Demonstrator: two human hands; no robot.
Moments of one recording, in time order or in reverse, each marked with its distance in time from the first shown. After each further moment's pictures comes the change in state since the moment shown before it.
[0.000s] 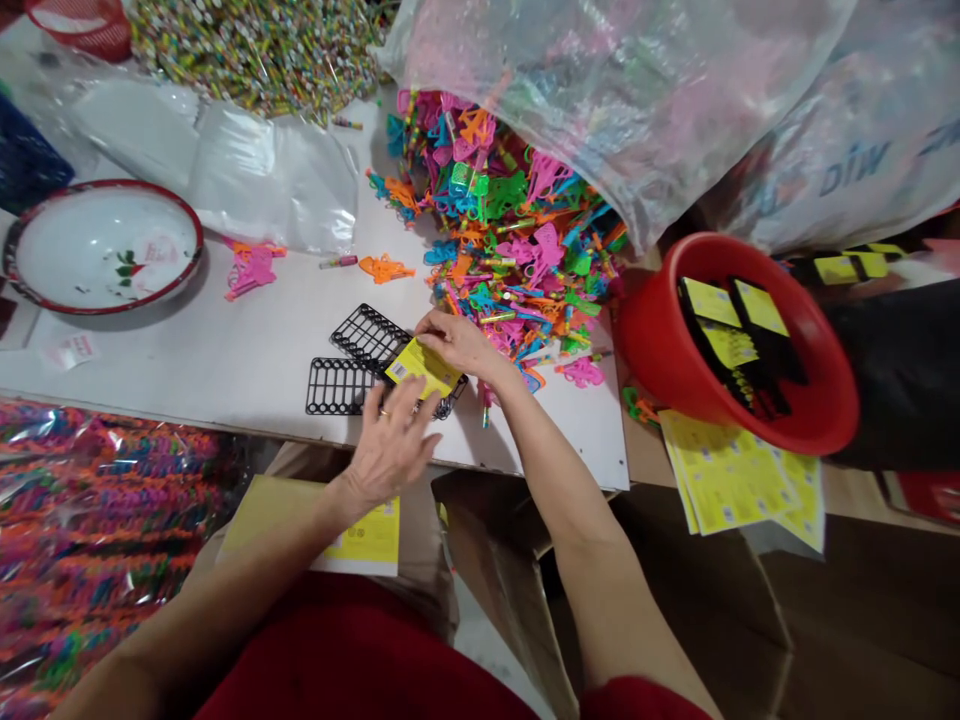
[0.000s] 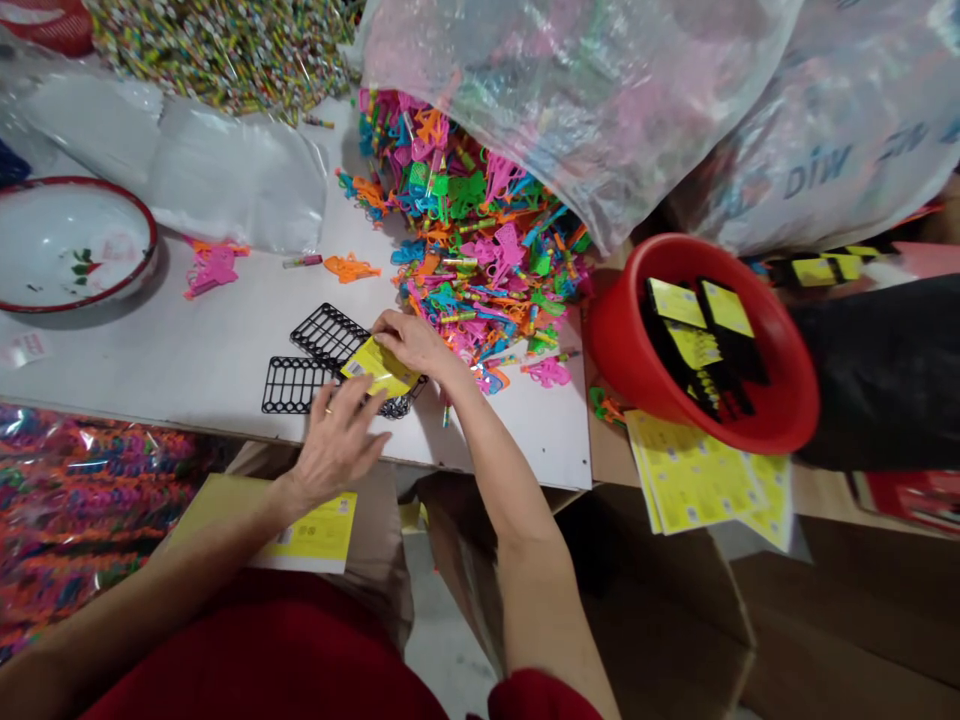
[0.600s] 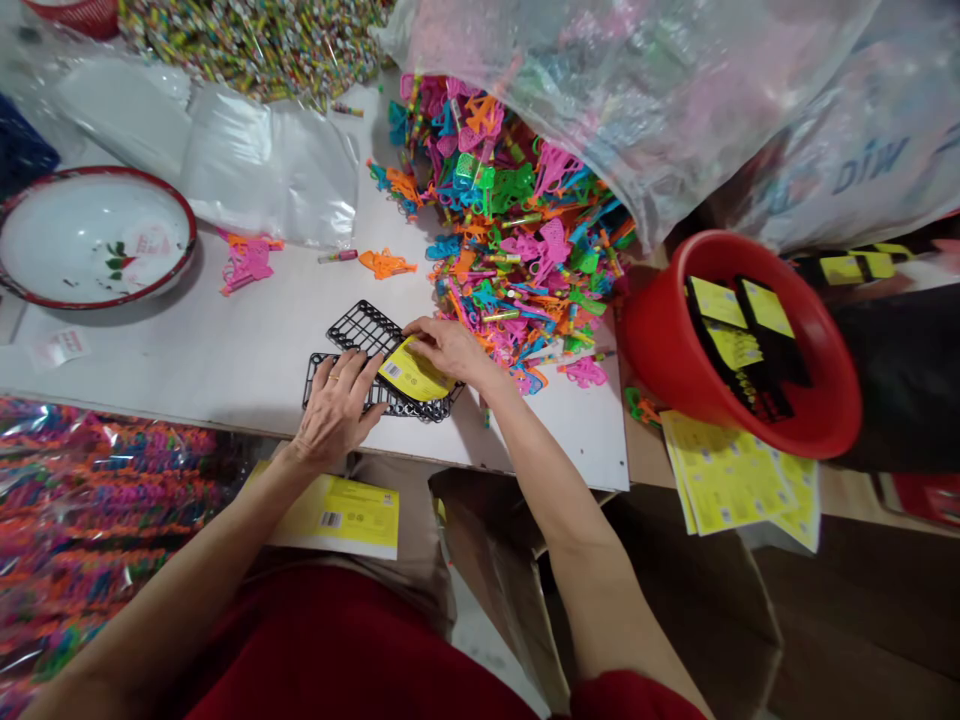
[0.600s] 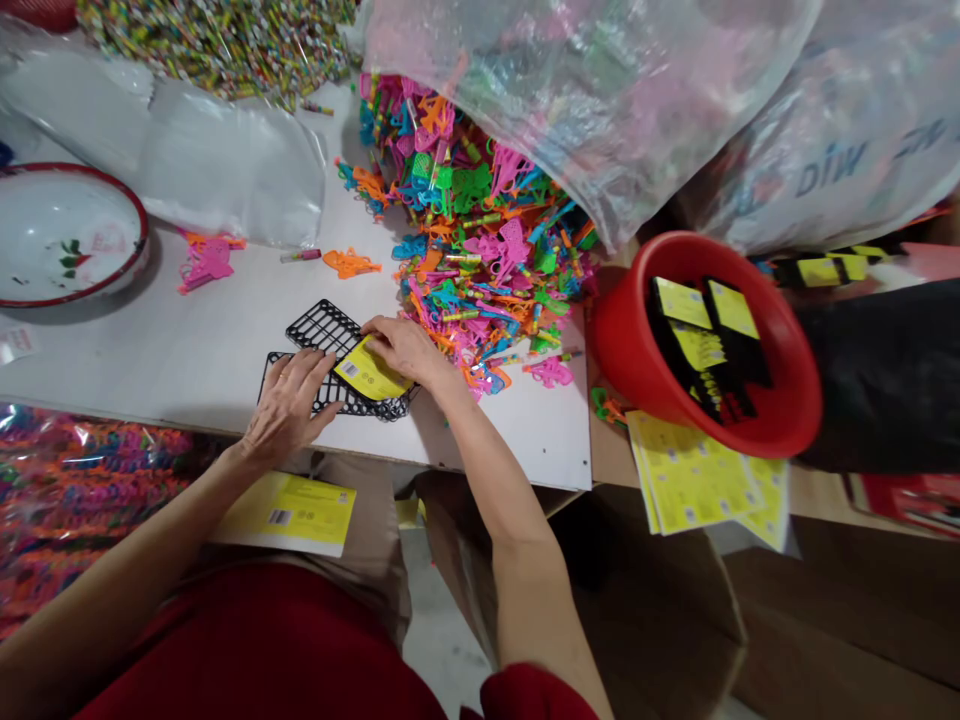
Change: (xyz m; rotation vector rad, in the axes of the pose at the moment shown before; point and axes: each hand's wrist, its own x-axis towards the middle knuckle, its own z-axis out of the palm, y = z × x) left_hand -0.002 -0.073 -0.003 0.055 -0.038 -0.039; right_hand 0.000 -0.004 0.013 -0.112 -0.035 0.005
